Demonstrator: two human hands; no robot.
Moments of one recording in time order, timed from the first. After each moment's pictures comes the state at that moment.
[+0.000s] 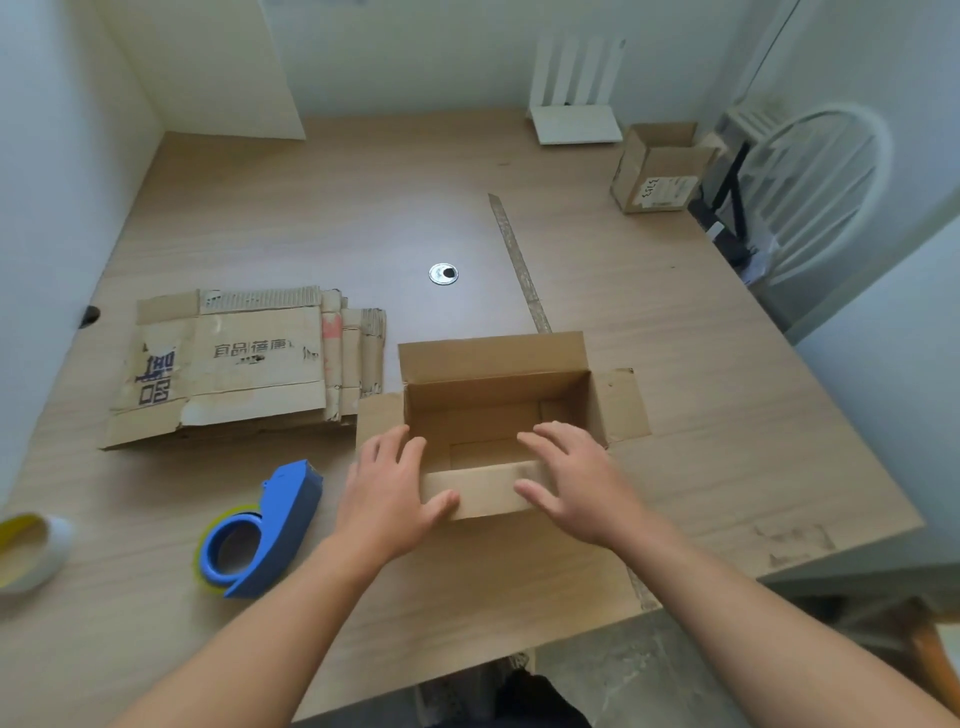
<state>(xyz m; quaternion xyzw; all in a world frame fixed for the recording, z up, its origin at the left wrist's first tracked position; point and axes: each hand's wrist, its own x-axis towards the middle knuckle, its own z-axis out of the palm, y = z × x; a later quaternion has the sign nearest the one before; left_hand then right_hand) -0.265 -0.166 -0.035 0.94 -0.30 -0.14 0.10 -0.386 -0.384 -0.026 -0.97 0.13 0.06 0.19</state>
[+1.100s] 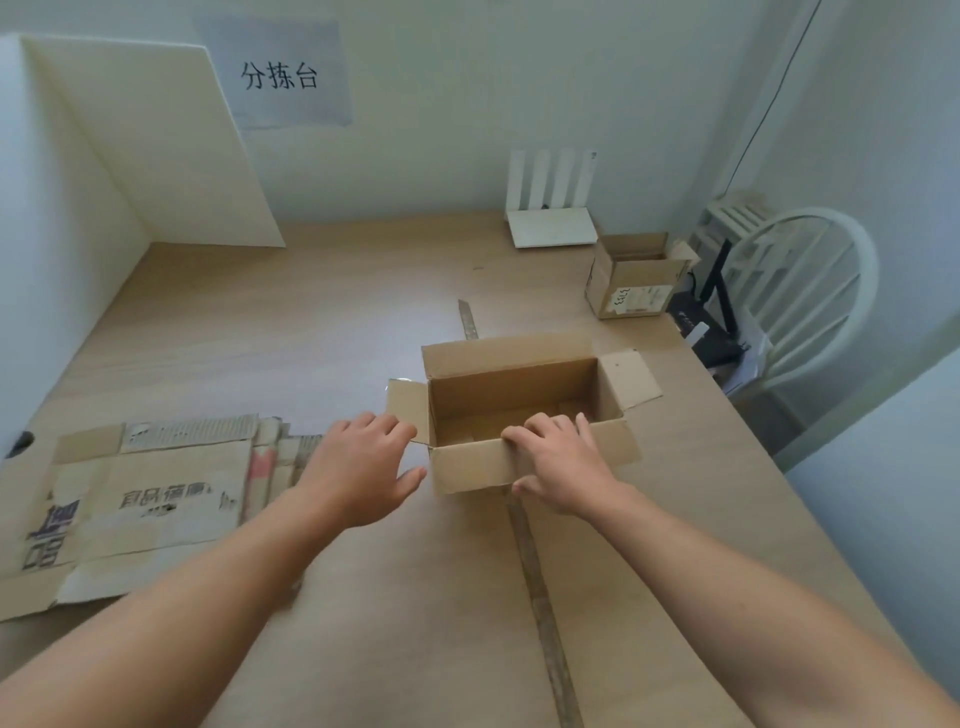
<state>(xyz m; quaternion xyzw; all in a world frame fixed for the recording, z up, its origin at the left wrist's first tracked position) -0.127 -0.325 0.045 0.91 -0.41 -0.01 -0.02 -0.237 -0.559 0.014 -0.99 0.11 0.09 0.09</state>
